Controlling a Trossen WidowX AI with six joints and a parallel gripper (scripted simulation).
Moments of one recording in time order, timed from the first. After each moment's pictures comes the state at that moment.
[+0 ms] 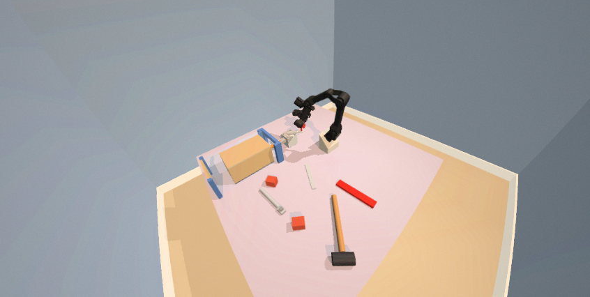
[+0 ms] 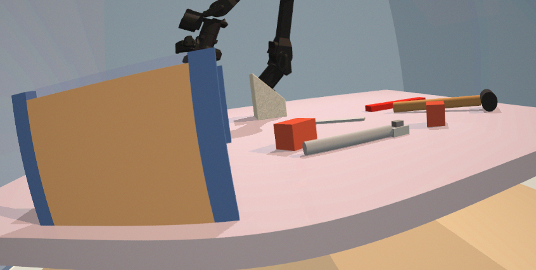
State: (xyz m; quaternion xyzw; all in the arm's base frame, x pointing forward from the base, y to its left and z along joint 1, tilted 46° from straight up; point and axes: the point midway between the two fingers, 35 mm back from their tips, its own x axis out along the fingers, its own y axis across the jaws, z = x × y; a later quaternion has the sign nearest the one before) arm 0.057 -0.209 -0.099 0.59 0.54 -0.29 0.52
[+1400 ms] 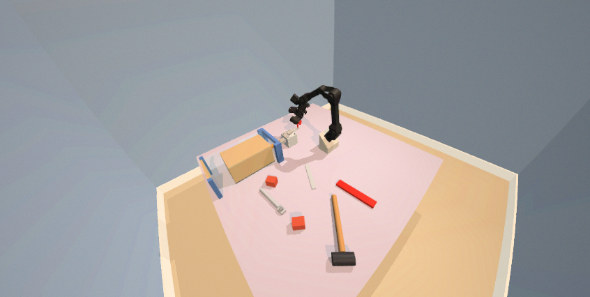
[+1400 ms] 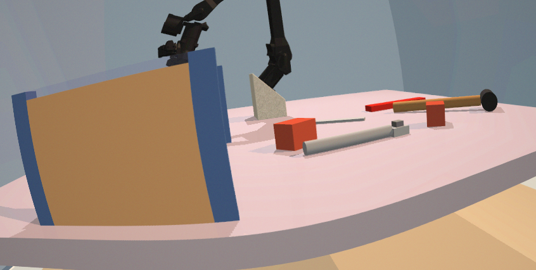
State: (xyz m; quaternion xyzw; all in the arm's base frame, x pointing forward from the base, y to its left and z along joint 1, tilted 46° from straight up) arm 0.037 -0.250 -0.141 0.59 0.54 -0.30 0.52
